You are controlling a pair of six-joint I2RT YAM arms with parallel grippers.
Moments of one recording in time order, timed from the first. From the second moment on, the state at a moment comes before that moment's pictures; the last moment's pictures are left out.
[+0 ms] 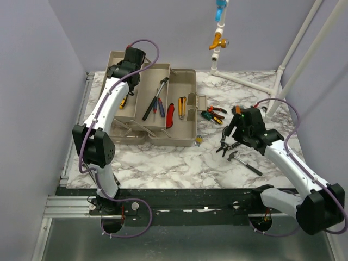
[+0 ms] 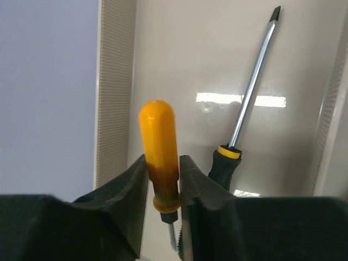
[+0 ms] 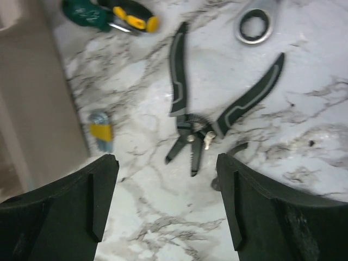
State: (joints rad) left arm -0.28 1.84 1.94 -0.95 -0.60 0.06; right arm 0.33 1.06 0.81 -0.56 0.15 0.69
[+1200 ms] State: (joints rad) left arm -0.29 1.10 1.47 -0.74 0.18 -0.26; right arm 0.33 1.90 1.25 -0.33 0.23 0.32
